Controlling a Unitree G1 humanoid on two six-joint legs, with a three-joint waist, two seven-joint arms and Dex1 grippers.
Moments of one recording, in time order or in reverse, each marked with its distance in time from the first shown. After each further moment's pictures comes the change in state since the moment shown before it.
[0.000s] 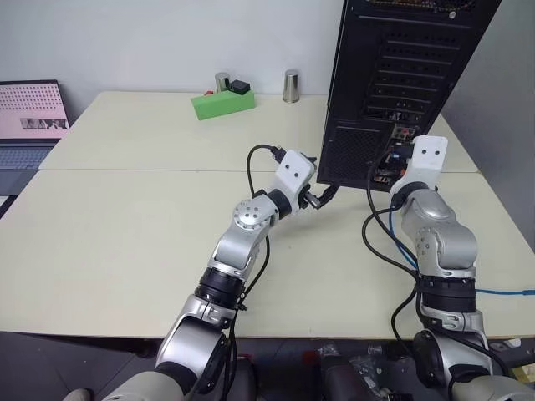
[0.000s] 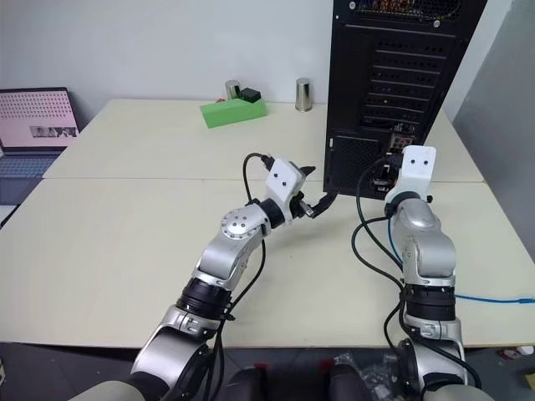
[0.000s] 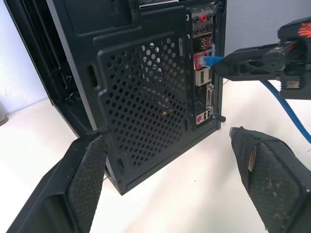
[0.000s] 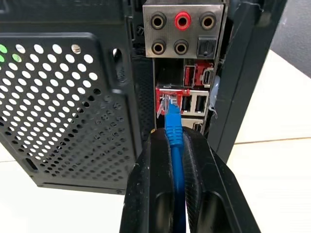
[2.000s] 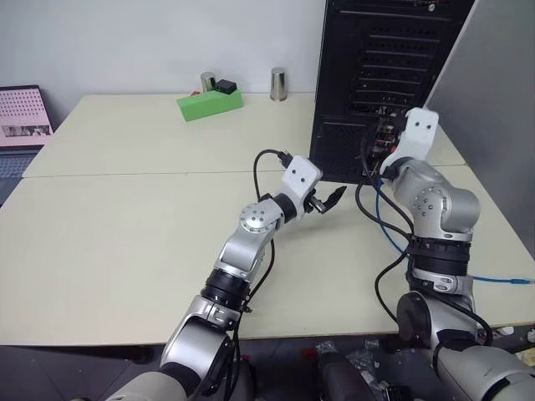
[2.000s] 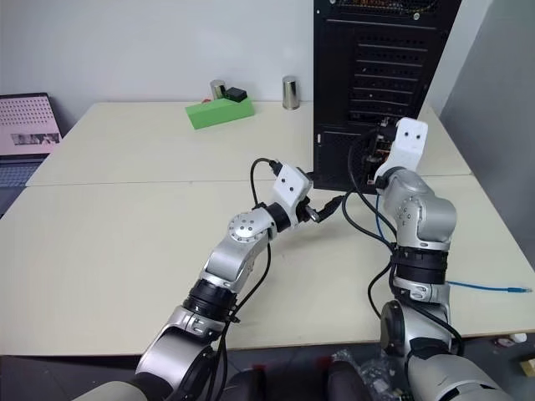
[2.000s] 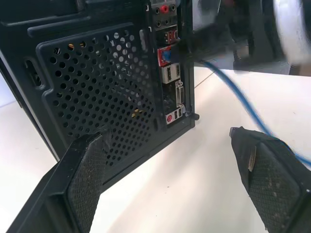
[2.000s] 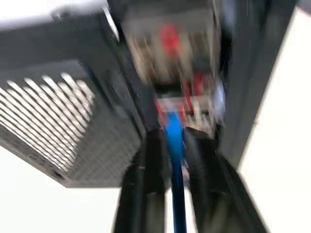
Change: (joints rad) left arm 0.000 -0.022 -0.015 0.046 0.021 -0.026 -0.001; right arm -0.245 0.062 -0.108 0.039 0.080 0.233 -0.021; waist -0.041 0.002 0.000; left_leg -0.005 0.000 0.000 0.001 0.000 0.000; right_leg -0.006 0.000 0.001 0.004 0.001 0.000
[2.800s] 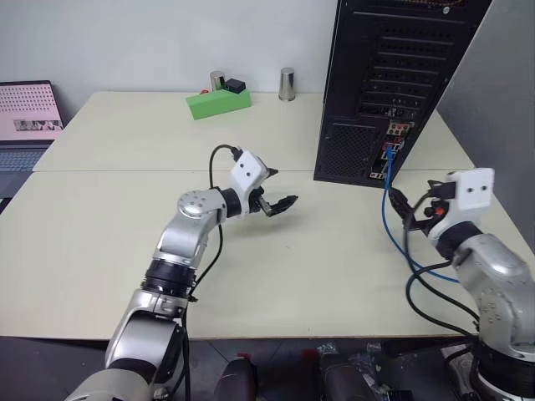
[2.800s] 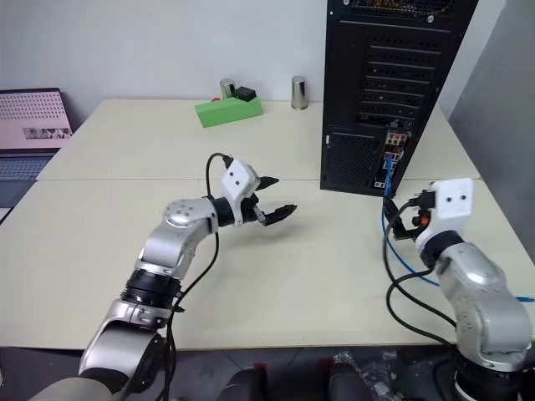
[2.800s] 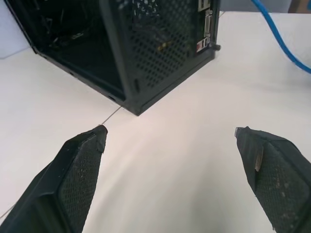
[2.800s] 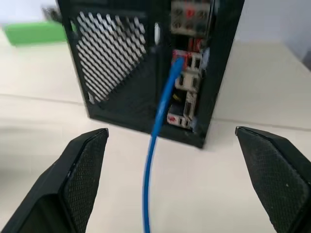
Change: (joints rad) left arm -0.036 0.352 0.097 -0.005 -0.133 0.130 -0.359; right arm 0.636 -0.235 -0.073 -0.622 0.194 -0.039 0.356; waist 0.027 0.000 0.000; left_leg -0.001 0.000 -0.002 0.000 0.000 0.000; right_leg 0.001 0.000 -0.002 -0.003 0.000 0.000
